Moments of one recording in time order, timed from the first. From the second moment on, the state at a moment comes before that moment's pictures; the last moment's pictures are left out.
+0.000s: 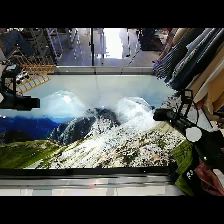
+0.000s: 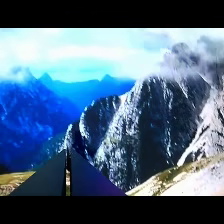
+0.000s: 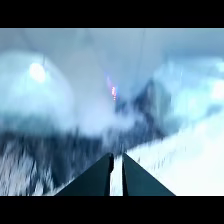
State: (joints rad) left arm 0.04 -1.21 1.44 1.59 -1.15 -1.52; right arm 0.03 -0.95 0.78 -1.05 0.32 1.25
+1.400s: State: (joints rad) left arm 0.04 -1.20 1.44 1.62 -1.12 -1.53; right arm 0.07 -0.95 0.77 -1.05 -0.13 1.25
